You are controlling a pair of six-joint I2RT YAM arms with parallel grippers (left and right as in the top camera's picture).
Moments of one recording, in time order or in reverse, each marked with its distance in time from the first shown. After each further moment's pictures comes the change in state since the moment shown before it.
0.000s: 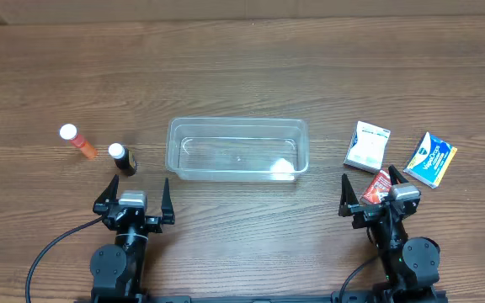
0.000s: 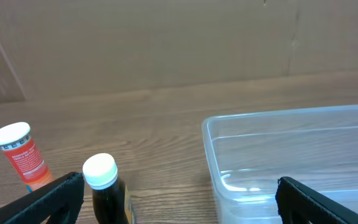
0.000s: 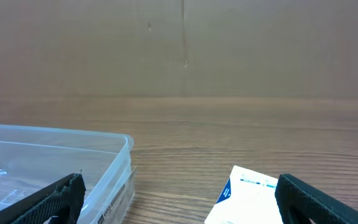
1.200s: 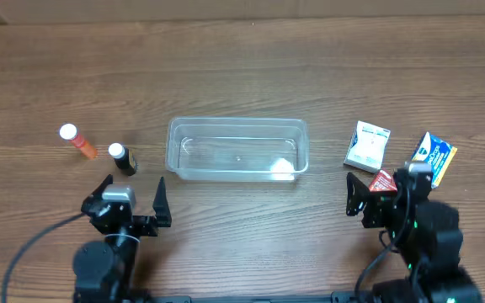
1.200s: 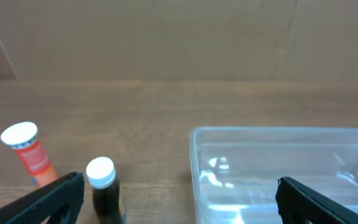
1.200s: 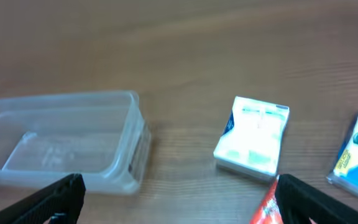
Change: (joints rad) left arm 0.000 0.148 0.313 -0.272 0.019 -0.118; right arm 0.000 0.459 0.546 -0.560 -0.015 0.159
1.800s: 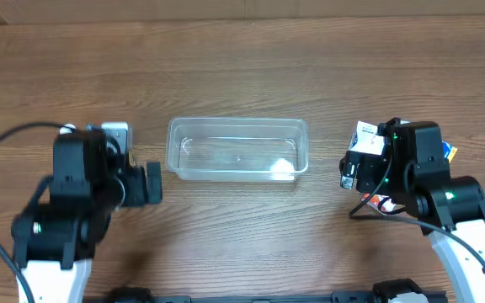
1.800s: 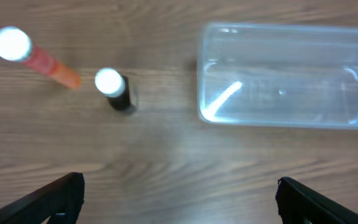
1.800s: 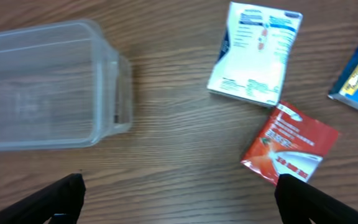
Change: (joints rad) left arm 0.000 0.856 0.888 -0.824 -0.012 -0.029; right arm -0.021 0.599 0.436 -0.379 -0.018 0.068
